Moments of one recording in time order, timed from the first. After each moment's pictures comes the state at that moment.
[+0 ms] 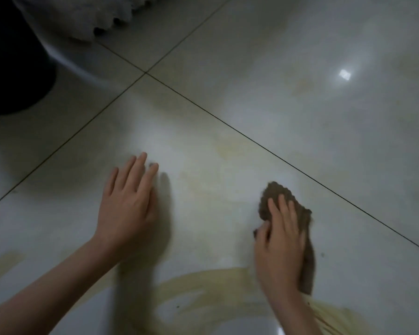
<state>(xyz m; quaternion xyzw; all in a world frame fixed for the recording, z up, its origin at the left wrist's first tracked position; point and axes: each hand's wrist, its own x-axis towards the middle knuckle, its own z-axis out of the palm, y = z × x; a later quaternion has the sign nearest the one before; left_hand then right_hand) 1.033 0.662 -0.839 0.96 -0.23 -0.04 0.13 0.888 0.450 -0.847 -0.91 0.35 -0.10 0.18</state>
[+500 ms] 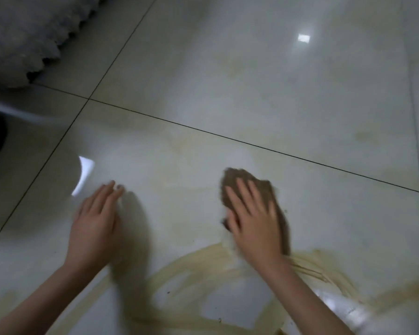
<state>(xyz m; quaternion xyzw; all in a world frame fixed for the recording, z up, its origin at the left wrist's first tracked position) 1.027 0.672 -0.820 0.95 -0.29 -0.06 0.12 0.852 0.430 -0.852 -0.96 0.24 -0.04 0.10</state>
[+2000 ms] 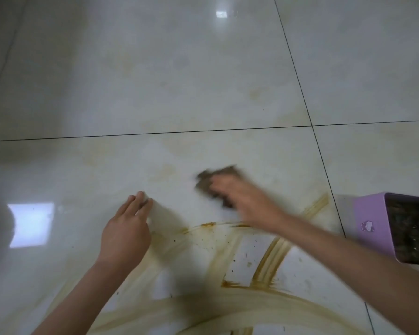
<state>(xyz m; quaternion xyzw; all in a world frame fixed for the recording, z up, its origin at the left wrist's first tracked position) 0.928 0.542 -0.797 0.87 -0.46 -0.18 0.02 0.731 0.337 -0.829 -0.92 0.18 -0.02 0.34</state>
